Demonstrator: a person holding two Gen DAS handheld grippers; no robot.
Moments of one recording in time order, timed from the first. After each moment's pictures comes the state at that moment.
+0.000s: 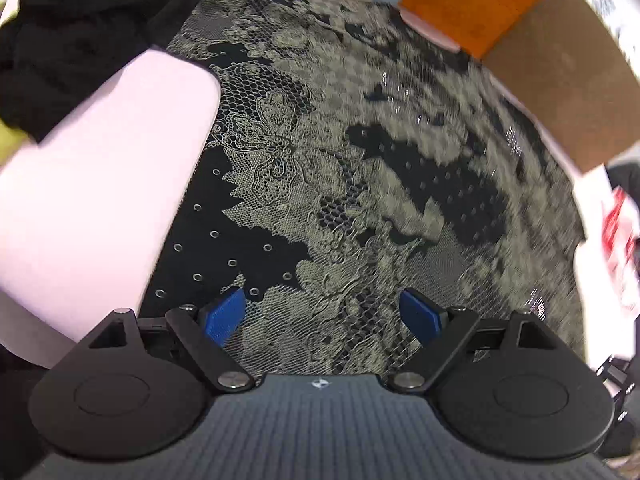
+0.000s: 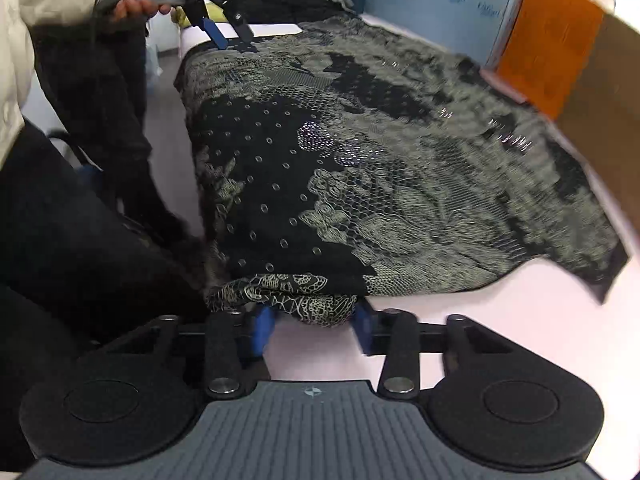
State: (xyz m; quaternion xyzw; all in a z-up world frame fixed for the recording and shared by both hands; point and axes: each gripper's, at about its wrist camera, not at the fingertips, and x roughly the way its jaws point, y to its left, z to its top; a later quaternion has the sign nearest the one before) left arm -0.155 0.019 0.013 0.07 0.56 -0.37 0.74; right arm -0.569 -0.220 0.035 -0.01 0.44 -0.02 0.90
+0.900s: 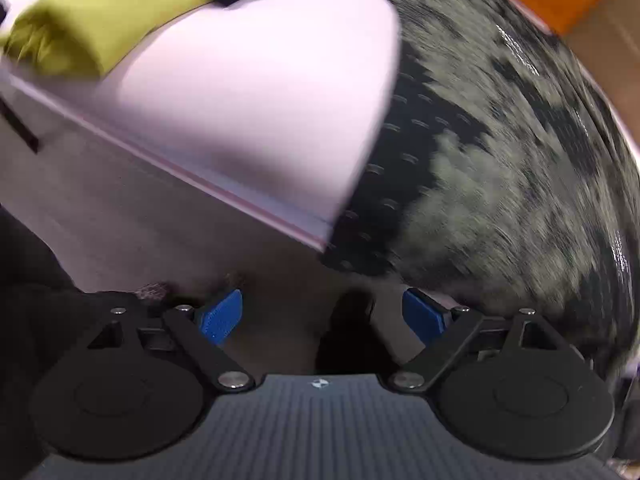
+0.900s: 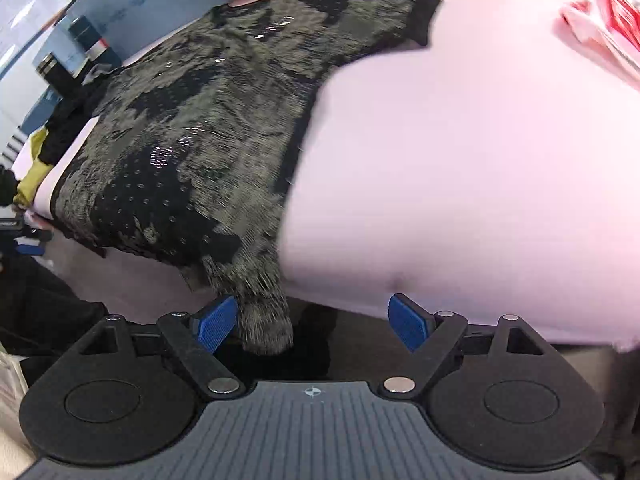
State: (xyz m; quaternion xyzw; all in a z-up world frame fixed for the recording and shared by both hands) left arm -0.165 0.154 -0.039 0.02 0.59 -0.27 0.76; right arm -0.638 -0.238 0.028 0.34 0.40 -0.28 0.80
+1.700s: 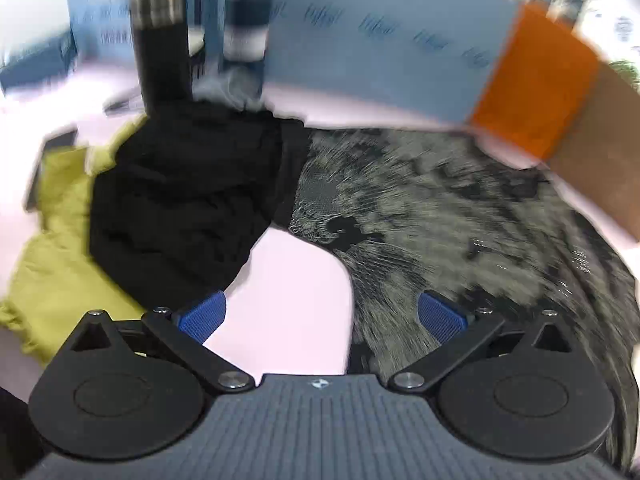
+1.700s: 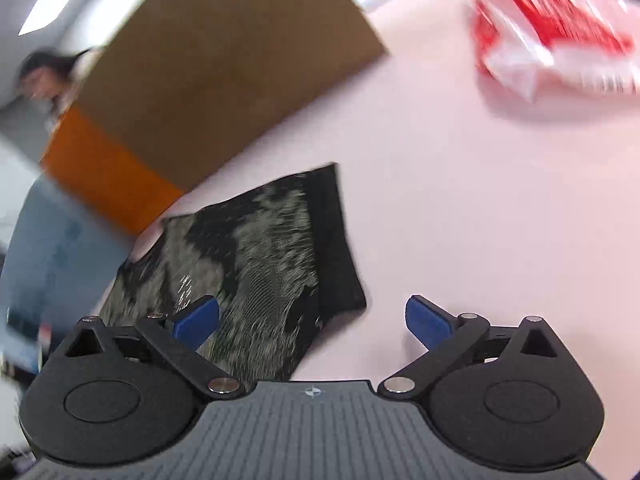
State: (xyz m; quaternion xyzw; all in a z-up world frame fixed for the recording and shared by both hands) left arm -0.051 0.040 0.050 0.04 0.49 -0.28 0.83; right arm -0.612 -0.460 0.009 0.53 0.13 -0.46 0.71
